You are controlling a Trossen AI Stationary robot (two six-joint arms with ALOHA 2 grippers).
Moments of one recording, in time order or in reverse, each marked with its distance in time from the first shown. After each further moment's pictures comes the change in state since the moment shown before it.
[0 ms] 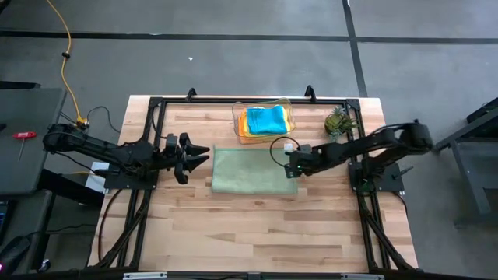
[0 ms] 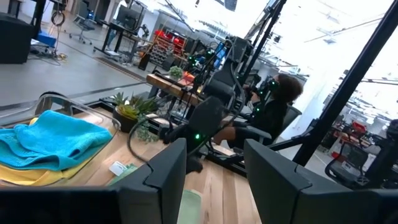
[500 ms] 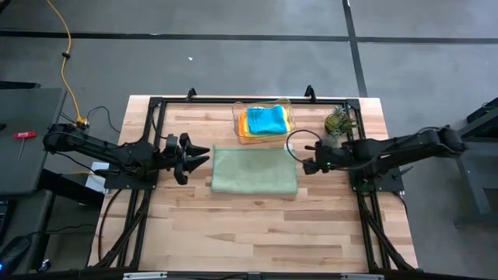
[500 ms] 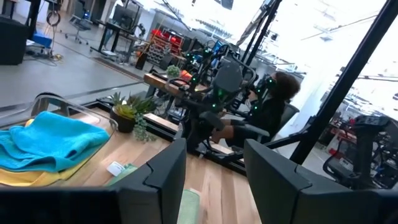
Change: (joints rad) left arm 0.000 0.000 0.000 0.000 0.015 0.014; right arm 0.059 -0.493 -0.086 -0.159 0.048 0.005
